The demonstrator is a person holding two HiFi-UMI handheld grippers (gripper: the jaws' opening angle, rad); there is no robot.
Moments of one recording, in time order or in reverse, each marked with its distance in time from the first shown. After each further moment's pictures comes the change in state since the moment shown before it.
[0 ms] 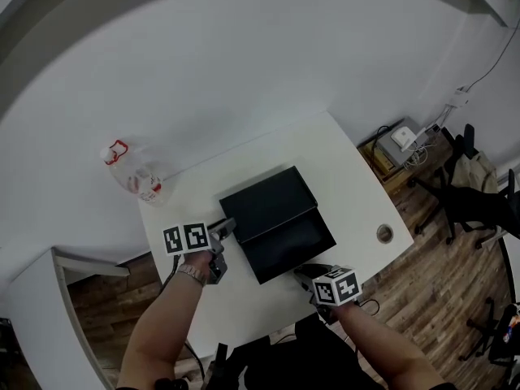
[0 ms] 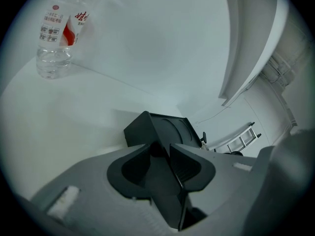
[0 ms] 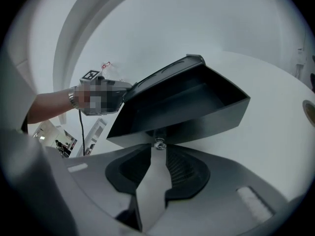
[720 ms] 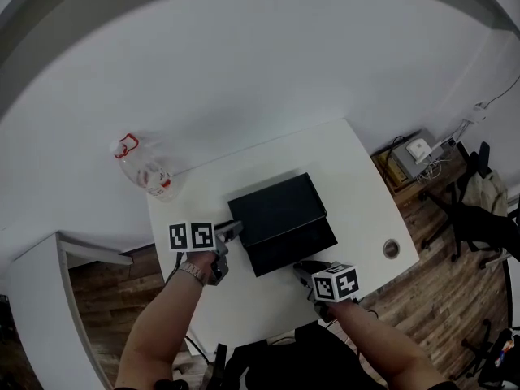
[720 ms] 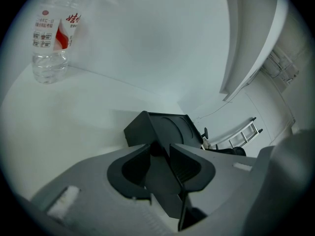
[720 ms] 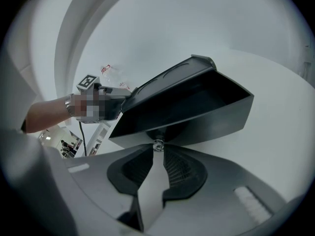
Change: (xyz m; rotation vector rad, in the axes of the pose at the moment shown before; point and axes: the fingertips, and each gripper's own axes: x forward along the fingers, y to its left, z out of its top) left arm 0.000 0.000 -0.001 0.026 0.045 0.024; right arm 0.015 0.000 0.037 -0.007 0.019 0.062
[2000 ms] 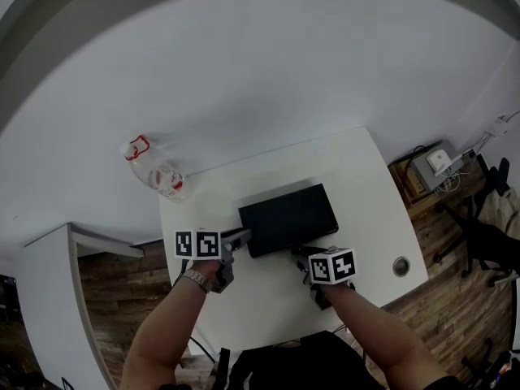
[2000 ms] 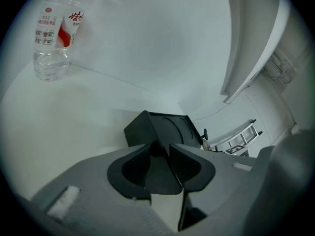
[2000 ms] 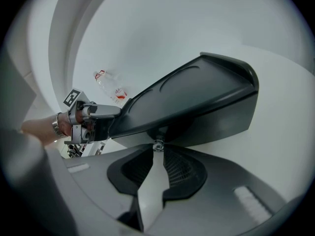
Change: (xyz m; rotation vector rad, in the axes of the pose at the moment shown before) left arm -0.002 0.001 -0.001 -0.025 -0.004 -0.006; right arm 0.044 -0.007 0.067 0.006 0.016 0.055
